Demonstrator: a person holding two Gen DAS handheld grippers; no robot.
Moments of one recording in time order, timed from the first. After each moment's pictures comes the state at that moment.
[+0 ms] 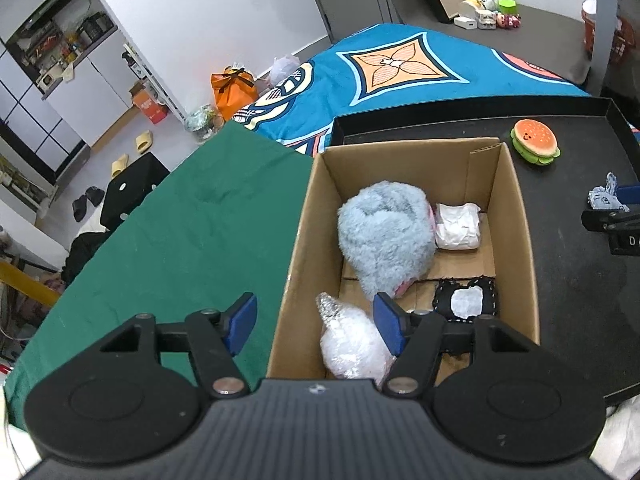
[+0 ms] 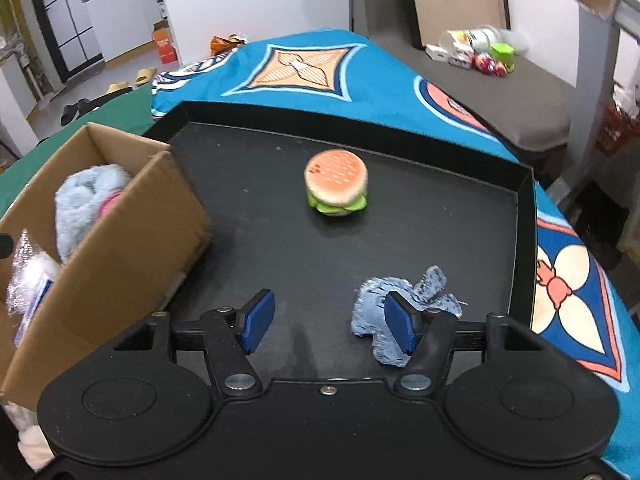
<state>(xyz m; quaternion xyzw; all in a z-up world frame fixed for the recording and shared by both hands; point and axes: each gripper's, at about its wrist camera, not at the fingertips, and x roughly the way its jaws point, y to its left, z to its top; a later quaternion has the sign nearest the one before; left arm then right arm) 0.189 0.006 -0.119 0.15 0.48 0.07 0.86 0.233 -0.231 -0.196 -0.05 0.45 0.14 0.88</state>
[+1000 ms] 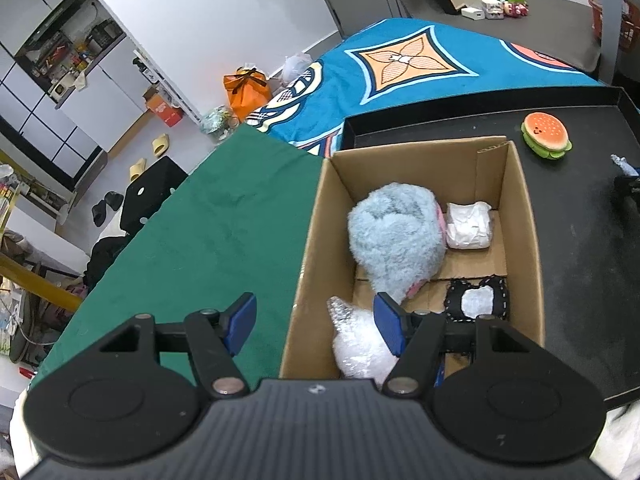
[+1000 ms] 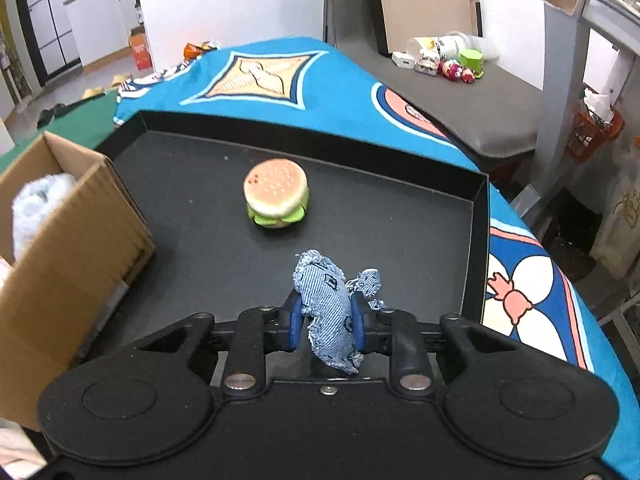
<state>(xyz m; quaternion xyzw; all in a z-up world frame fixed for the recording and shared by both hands) 0.192 0.000 -0.113 0.18 0.48 0.10 0.85 0.242 -0.255 -0.195 -0.07 0.43 0.10 0.89</state>
